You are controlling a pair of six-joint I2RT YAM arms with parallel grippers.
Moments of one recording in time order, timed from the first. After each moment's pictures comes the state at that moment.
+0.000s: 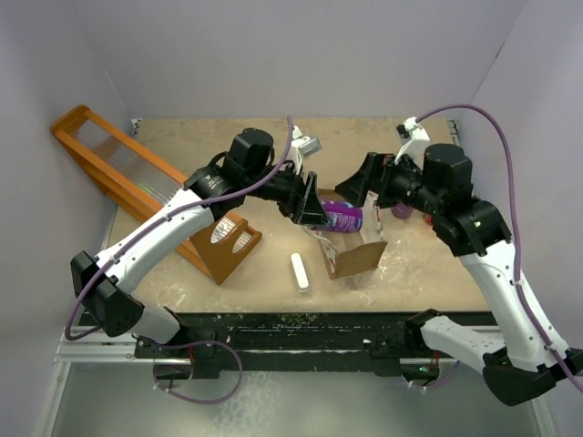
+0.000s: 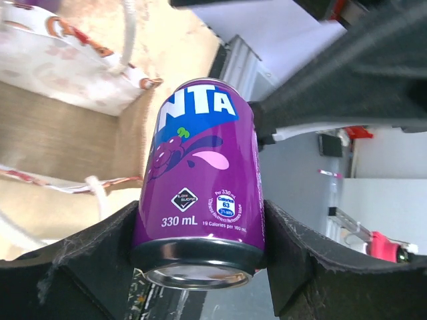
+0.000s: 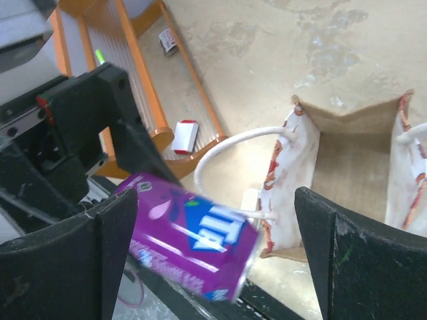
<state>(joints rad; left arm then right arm) -0.73 1.47 1.50 -0.52 0.72 -0.39 0.47 1.03 1.37 -0.72 -0.20 0.48</state>
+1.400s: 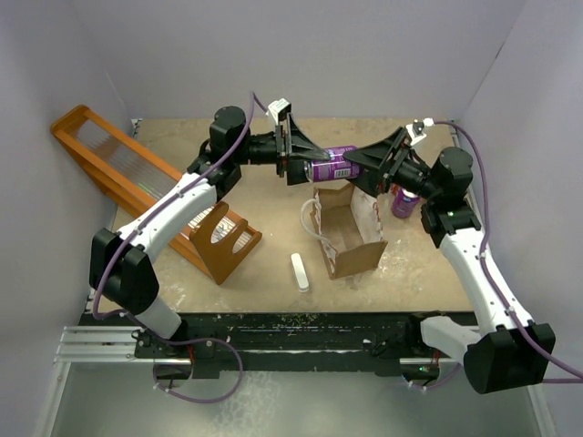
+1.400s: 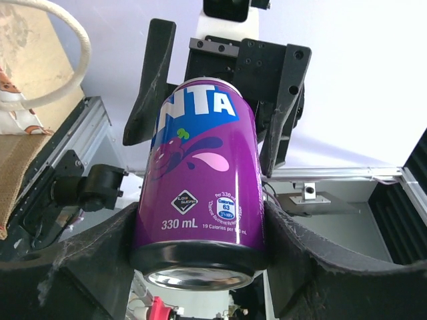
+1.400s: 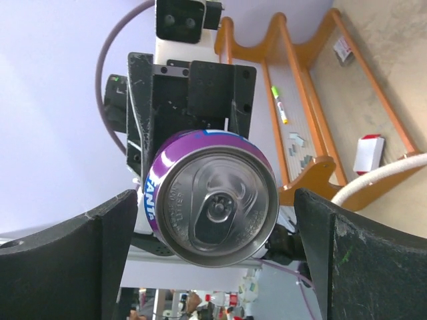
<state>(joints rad) -0.52 1.60 1.42 0.16 0.96 -1.47 0.14 1.09 0.98 0.12 -0.81 1.33</state>
